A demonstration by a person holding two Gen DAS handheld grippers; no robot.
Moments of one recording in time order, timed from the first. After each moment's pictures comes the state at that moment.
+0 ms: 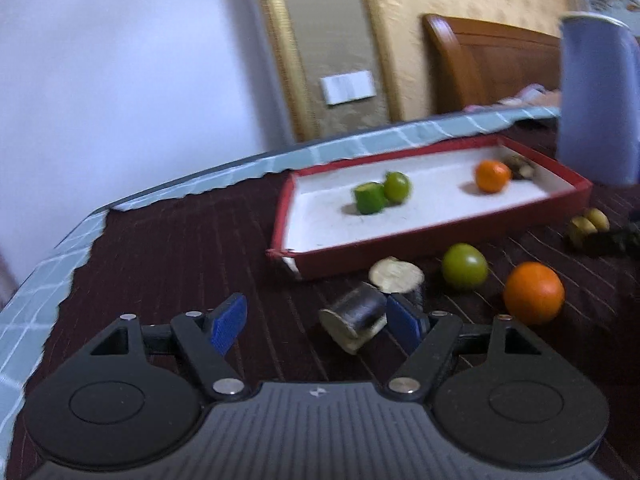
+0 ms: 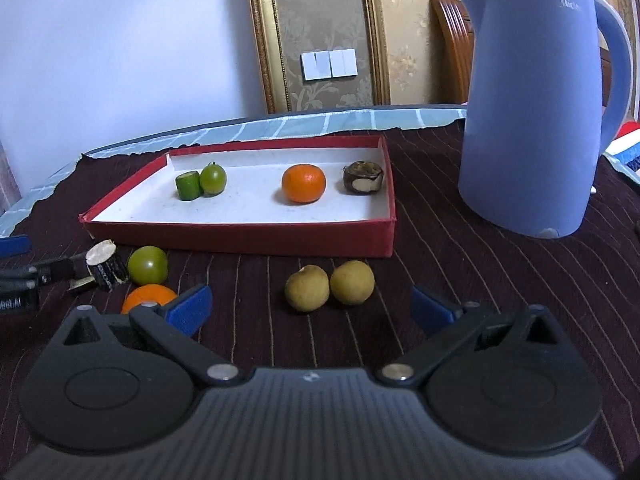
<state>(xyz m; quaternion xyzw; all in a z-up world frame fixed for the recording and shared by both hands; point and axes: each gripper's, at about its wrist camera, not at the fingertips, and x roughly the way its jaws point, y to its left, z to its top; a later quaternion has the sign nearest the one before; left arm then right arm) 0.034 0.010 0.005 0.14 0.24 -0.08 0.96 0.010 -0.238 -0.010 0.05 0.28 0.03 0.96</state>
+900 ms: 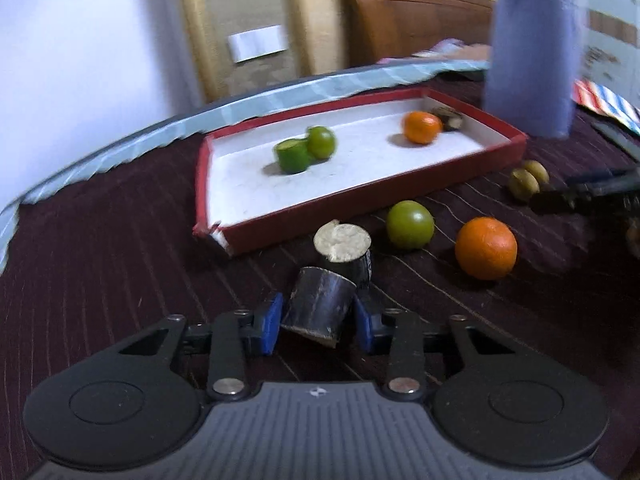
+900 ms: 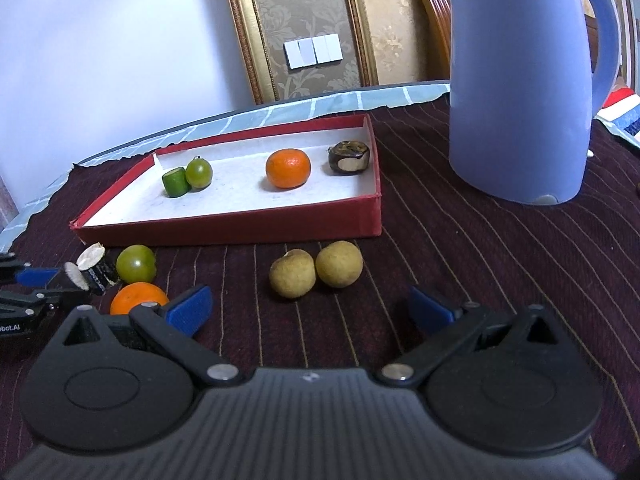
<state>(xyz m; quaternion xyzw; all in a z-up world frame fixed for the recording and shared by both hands) 0.054 0.020 0.001 0.14 0.33 -0.18 0.92 0.014 -0.250 -0.020 0.09 0.29 0.02 0.95</state>
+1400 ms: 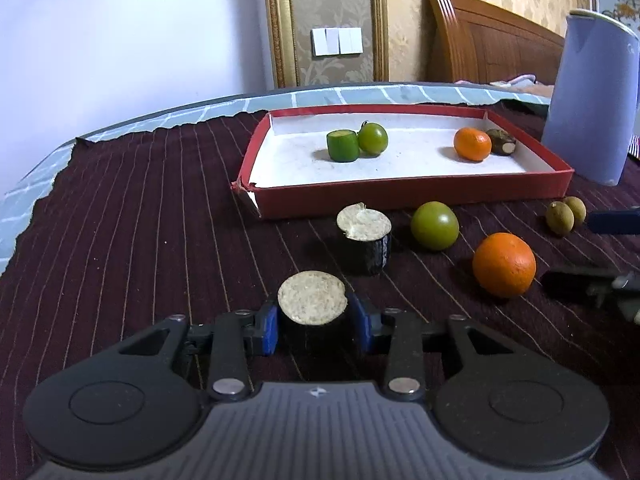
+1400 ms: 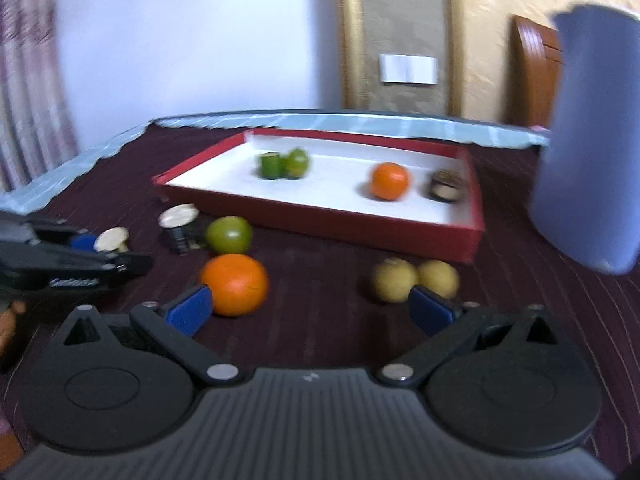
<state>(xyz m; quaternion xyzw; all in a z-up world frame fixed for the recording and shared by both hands) 0.038 0.014 -0.010 0.07 0.32 -0.09 0.94 0.001 -0.202 -0.008 -0.02 0.28 0.14 0.95</state>
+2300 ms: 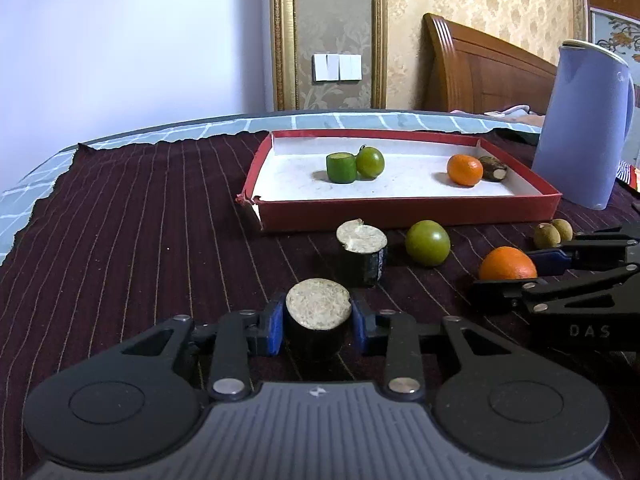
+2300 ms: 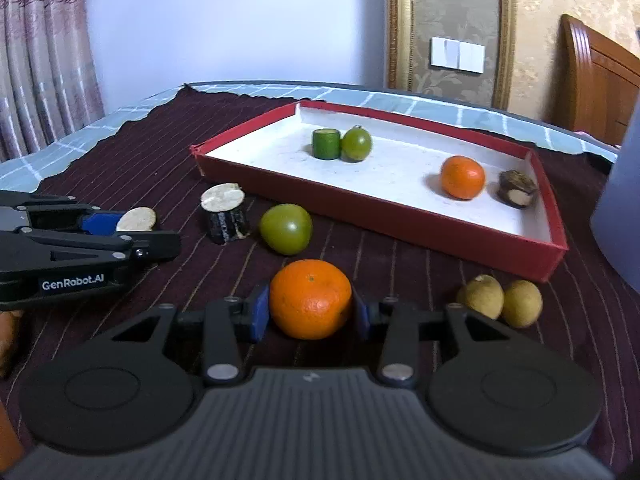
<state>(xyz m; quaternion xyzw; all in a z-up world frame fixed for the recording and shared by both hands) 0.023 0.022 -0.009 0.04 0.28 -0.10 0.95 0.023 -0.165 -0.015 -0.05 0.31 0.17 0.93</state>
